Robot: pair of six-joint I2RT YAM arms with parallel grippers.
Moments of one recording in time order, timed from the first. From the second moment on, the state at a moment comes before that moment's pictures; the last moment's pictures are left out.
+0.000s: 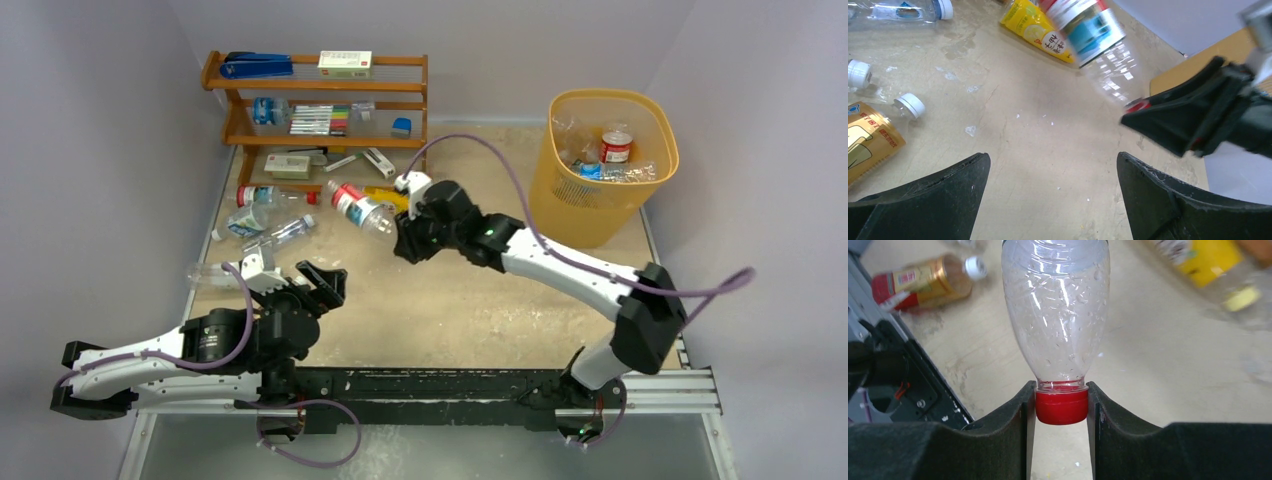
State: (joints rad) left arm -1.40 0.51 0.77 -1.05 -1.13 -1.38; right arm 0.91 1.58 1.23 -0.31 -0.09 0.23
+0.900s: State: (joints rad) left arm -1.40 0.66 0.85 -0.94 -1.14 -1.28; right arm 0.06 1.28 1.57 -0.61 -0.23 0.19
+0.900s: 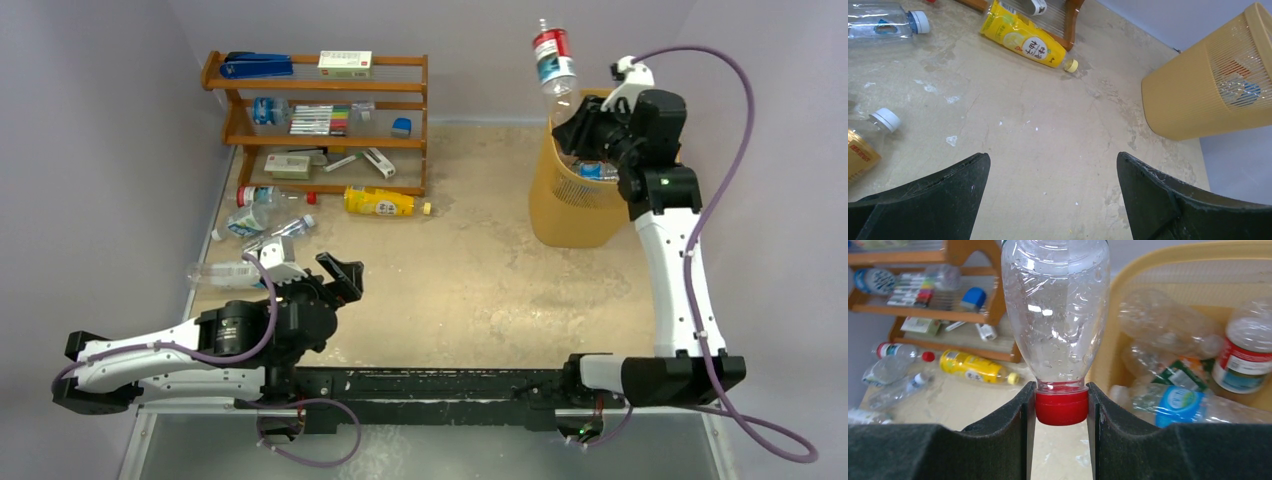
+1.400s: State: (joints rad) left arm -1.40 0.63 0.83 -0.93 -1.13 -1.28; right arm -0.17 1.36 1.56 -0.61 -0.34 0.20
